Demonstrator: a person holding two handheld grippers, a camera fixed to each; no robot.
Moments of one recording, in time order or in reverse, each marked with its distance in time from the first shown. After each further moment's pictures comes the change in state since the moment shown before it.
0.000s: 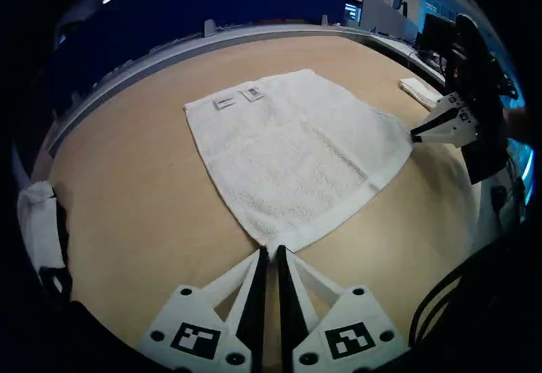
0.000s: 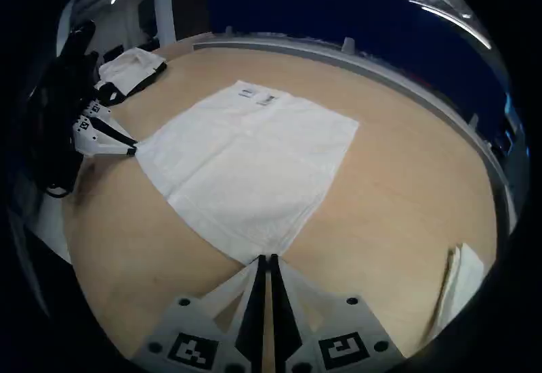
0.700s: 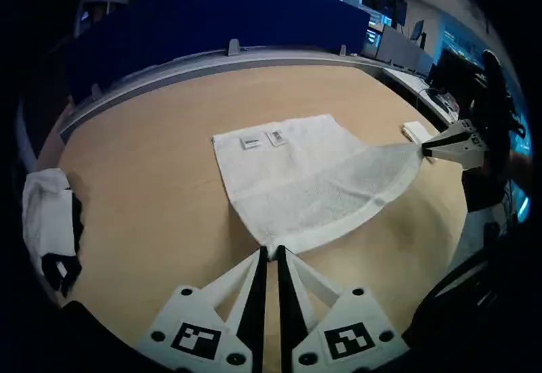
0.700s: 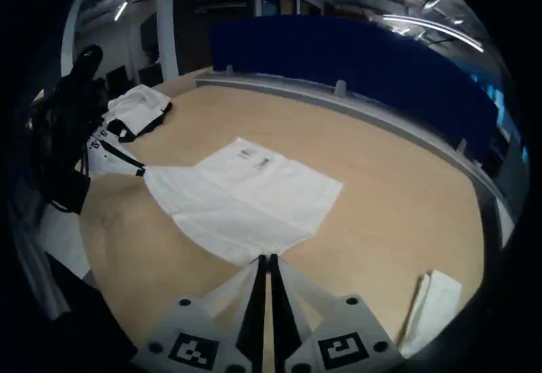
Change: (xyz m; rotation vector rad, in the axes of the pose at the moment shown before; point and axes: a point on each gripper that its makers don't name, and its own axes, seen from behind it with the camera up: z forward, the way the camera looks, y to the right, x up) left arm 0.047 -0.006 -0.059 0.009 0.064 -0.145; right arm 0.075 0.001 -0.058 -0.006 0.149 0.002
